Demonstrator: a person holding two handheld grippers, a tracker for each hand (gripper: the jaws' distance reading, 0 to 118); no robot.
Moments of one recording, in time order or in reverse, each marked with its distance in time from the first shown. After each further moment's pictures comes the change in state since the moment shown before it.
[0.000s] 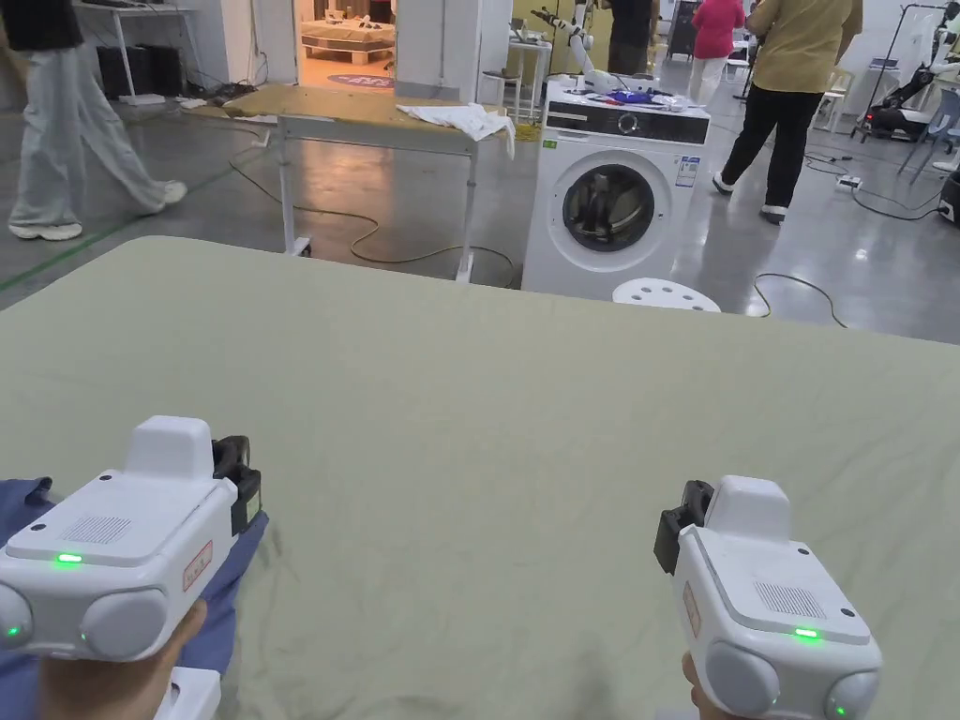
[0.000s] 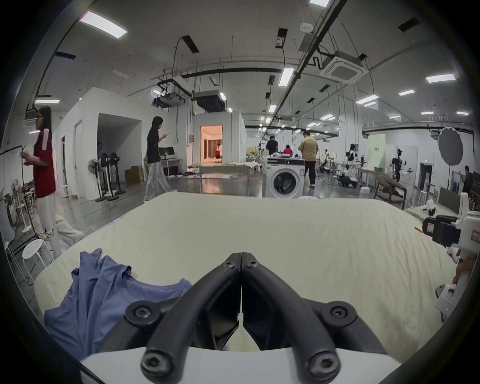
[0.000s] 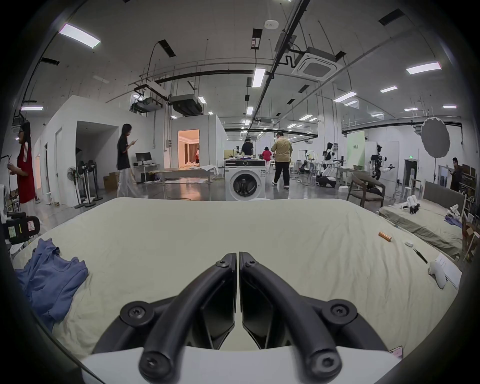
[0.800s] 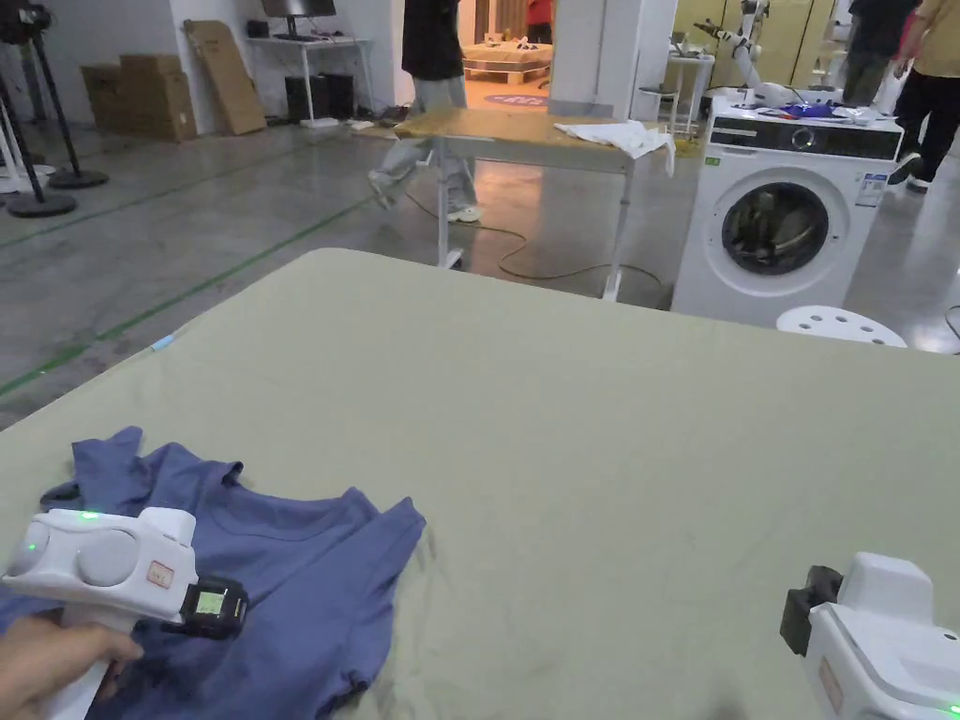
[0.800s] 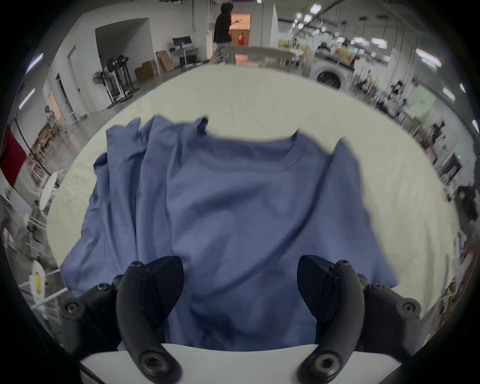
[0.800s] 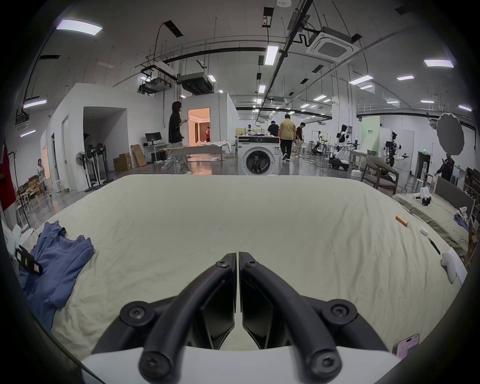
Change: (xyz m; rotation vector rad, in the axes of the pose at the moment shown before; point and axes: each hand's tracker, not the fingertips) left arm -0.173 -0.074 -0.027 -0.804 0.152 0.078; right arm -0.023 -0.026 -0.025 -0.142 0.072 0.016
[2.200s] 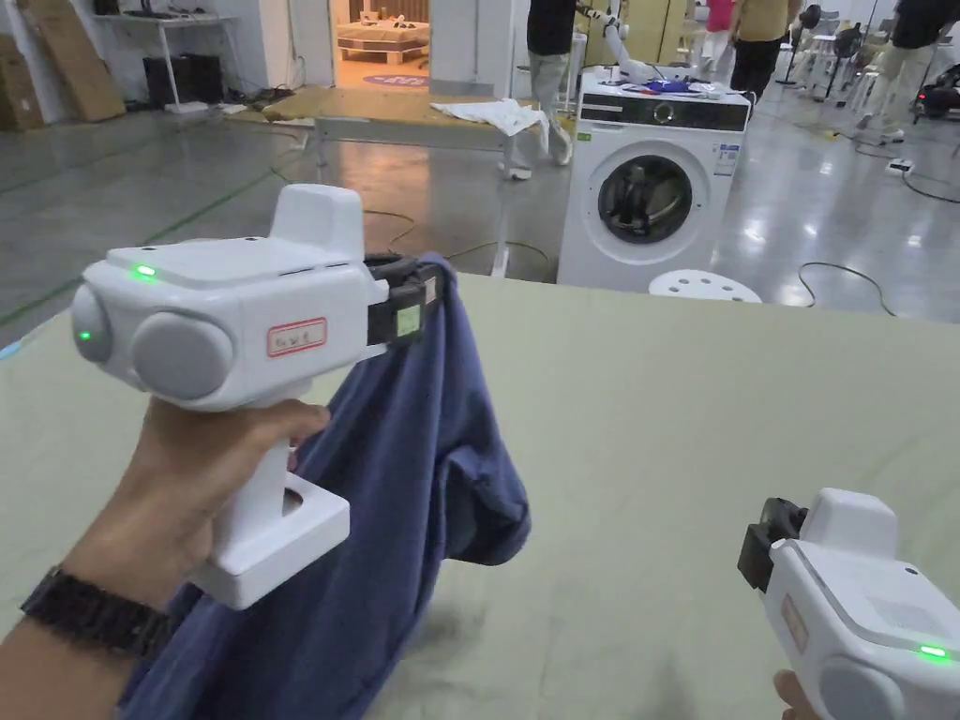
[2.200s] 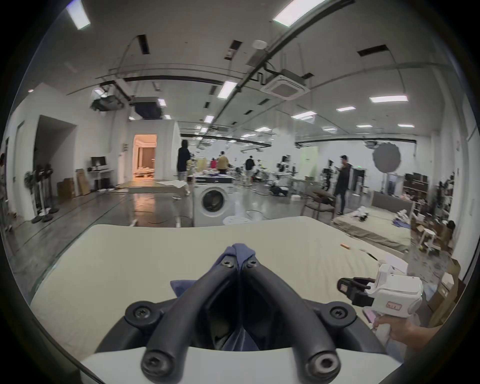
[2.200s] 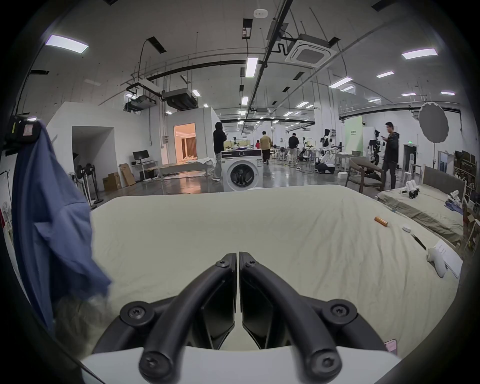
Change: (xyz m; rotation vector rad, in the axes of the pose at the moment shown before) left arm 0.232 0.110 0.218 0.836 -0.609 -0.322; right arm 0.065 0.016 0.053 0.090 -0.072 -0.084
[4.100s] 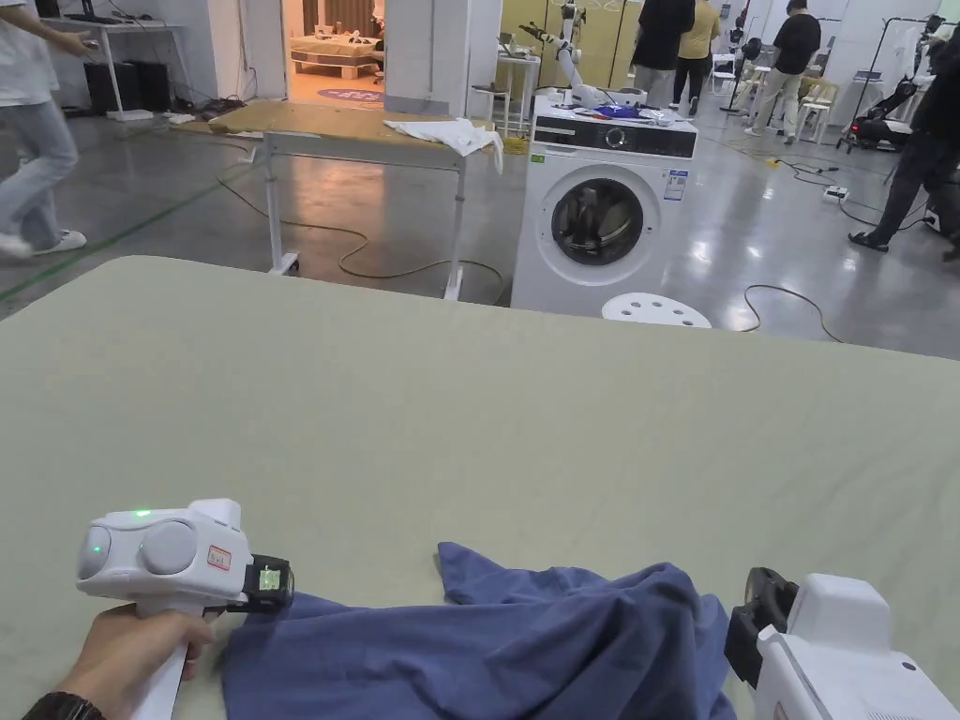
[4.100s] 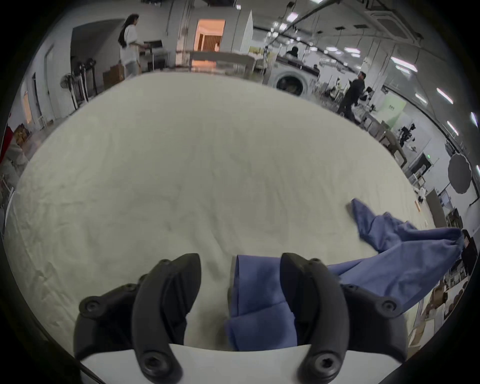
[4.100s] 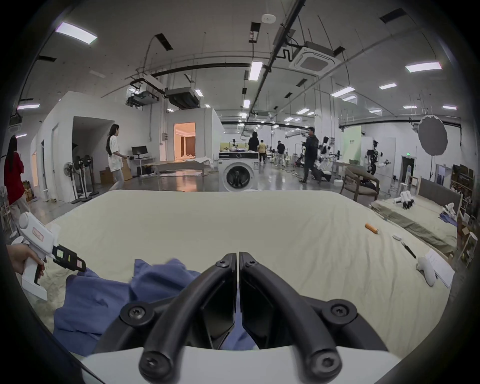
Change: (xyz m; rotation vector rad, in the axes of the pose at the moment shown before) left arm -0.183 -0.256 -0.112 -0.708 0.349 0.380; right arm 0.015 -0.013 0.011 0.000 -0.032 0.057
